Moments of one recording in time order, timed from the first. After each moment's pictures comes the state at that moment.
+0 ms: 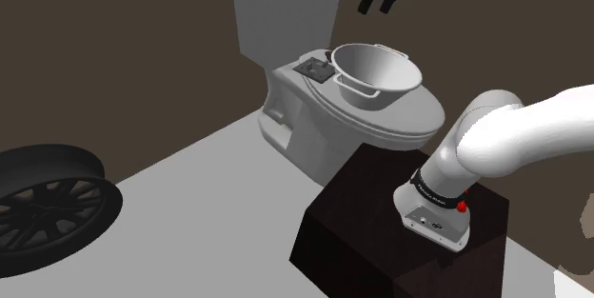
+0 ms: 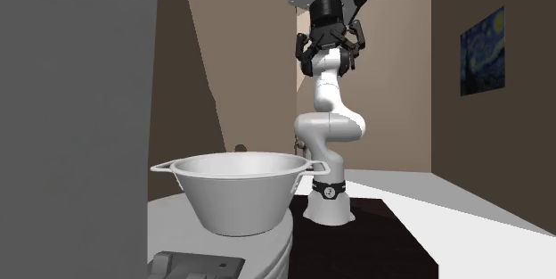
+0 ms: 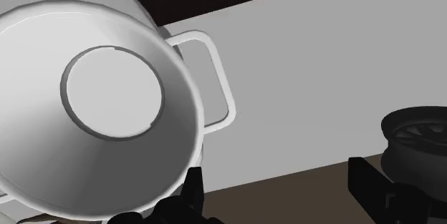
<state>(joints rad) 0.00 -0.78 -0.07 -2.31 0.03 1.67 0.14</state>
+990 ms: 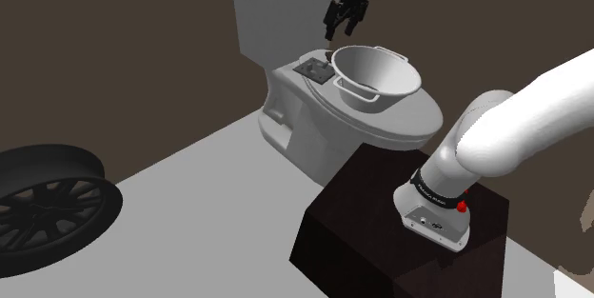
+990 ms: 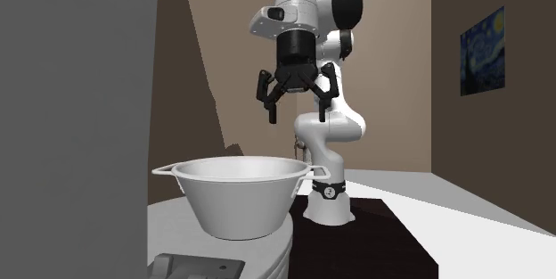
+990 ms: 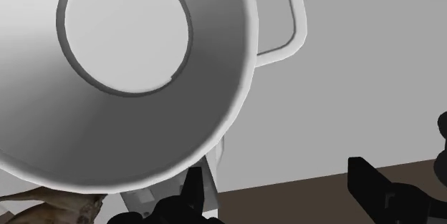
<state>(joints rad) -0.01 -0.42 -0.17 -2.32 -0.04 2.01 0.01</state>
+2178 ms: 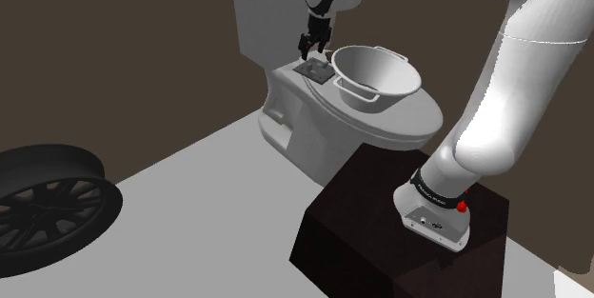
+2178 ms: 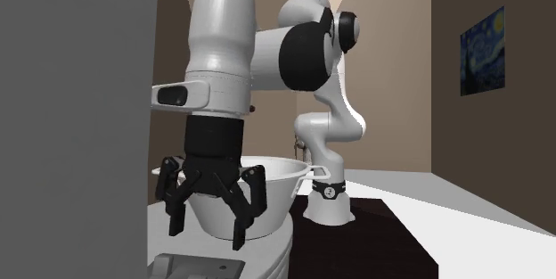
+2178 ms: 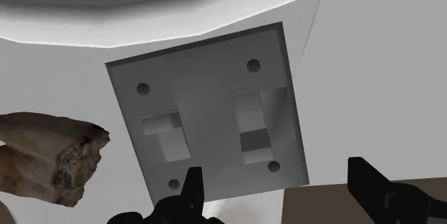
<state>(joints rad) -0.06 0.25 -0.25 -1.98 0.02 2.29 -0.21</state>
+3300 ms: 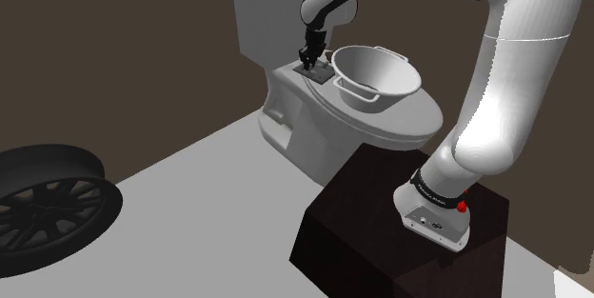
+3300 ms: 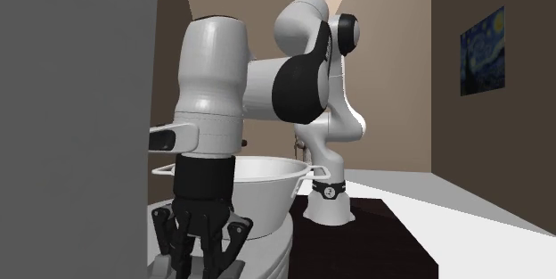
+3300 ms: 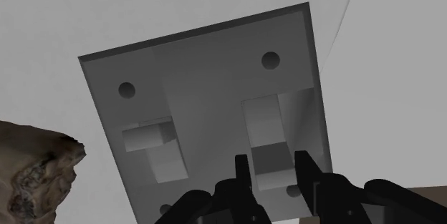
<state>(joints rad) -0.08 0.35 -0.24 -1.97 0.05 2.39 -0.23</state>
